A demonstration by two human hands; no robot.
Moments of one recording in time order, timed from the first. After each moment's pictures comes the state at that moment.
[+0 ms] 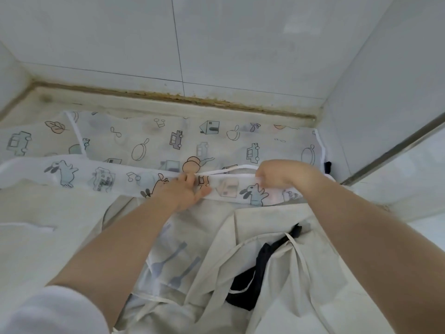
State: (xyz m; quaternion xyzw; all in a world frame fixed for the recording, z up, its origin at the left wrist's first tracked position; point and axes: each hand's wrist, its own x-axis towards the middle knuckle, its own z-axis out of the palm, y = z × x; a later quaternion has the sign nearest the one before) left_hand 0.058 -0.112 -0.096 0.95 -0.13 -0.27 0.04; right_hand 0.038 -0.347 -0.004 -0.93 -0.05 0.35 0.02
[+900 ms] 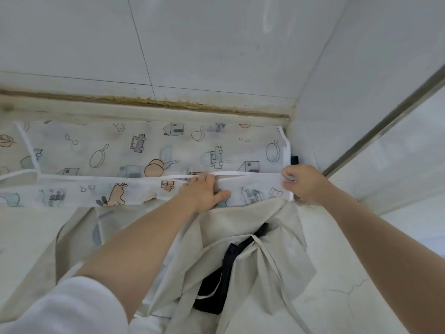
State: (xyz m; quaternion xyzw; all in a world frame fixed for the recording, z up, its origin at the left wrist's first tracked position) left_hand 0.051 -0.214 -0.093 0.93 -0.21 -0.26 0.11; right_hand -0.016 -0.457 -0.024 -0.96 0.09 0.15 0.20
